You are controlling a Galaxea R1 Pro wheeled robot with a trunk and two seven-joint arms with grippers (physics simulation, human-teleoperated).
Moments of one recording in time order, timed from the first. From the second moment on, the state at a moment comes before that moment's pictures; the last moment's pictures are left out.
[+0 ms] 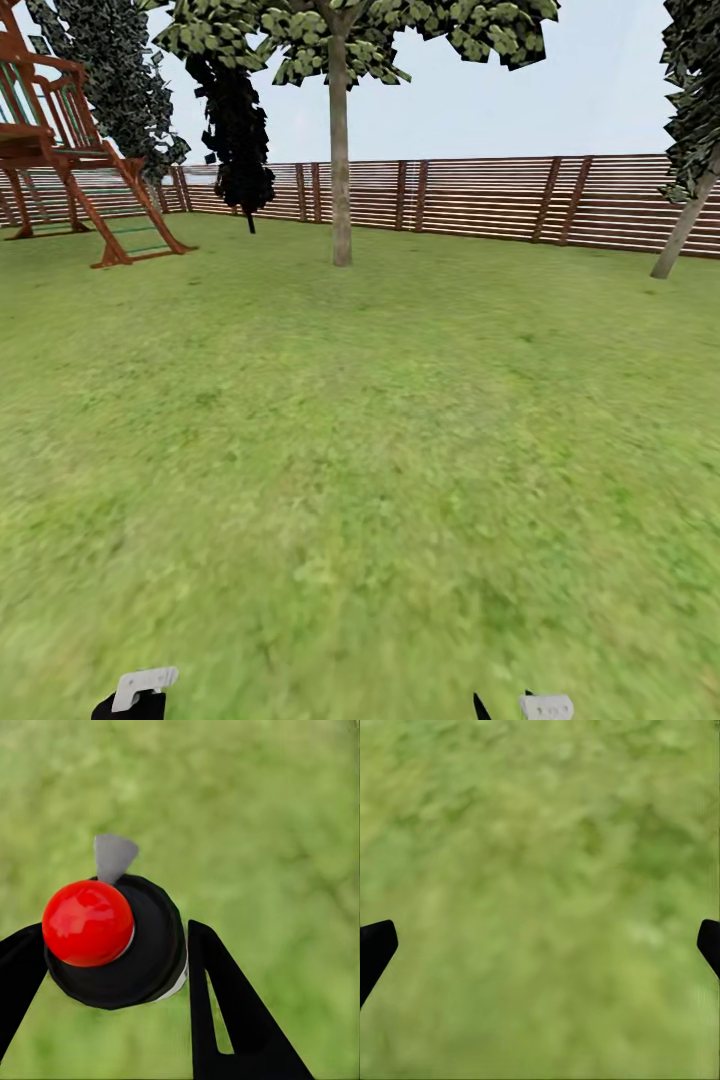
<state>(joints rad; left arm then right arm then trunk) -0.34 0.21 0.06 -0.22 0.09 -0.35 -0.06 -0.29 0.02 -0.87 -0.27 0.71 -0.58 0.32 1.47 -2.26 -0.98</state>
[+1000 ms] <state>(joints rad) -0.34 0.21 0.06 -0.22 0.09 -0.35 -0.06 -0.29 0.02 -0.87 -0.27 0.71 -0.58 0.32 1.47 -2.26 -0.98</state>
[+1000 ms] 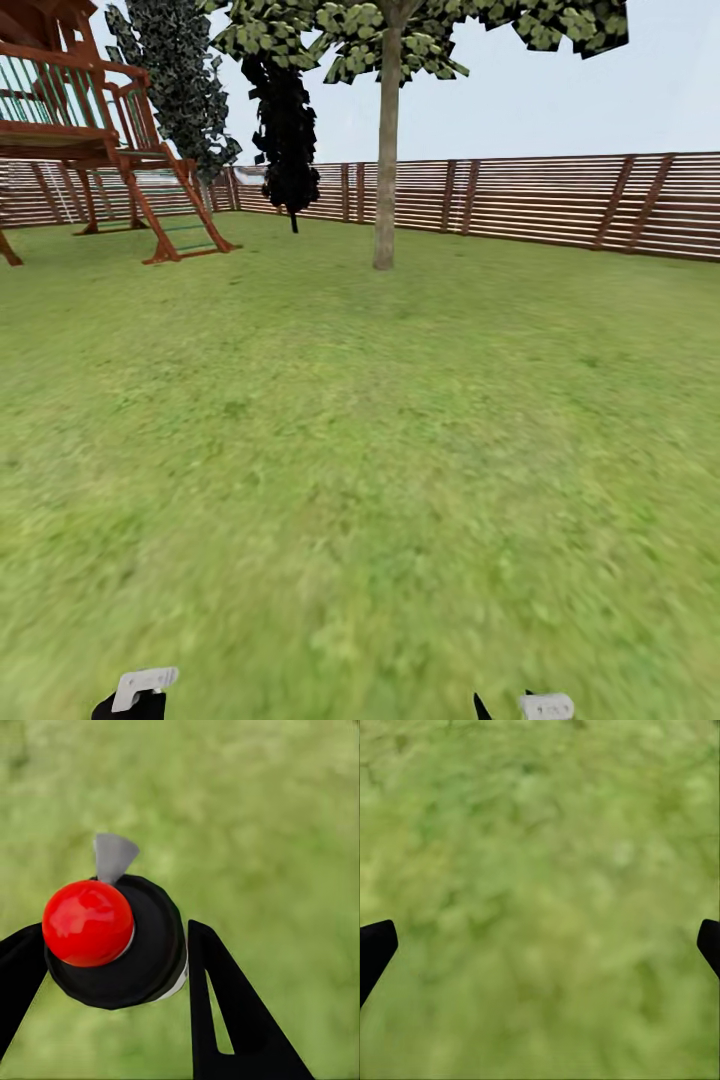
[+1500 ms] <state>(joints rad) -0.34 0.21 0.06 -0.22 0.09 -0.35 -0.06 -0.29 0.02 -0.87 -0.27 0.71 -0.58 0.32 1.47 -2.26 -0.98</state>
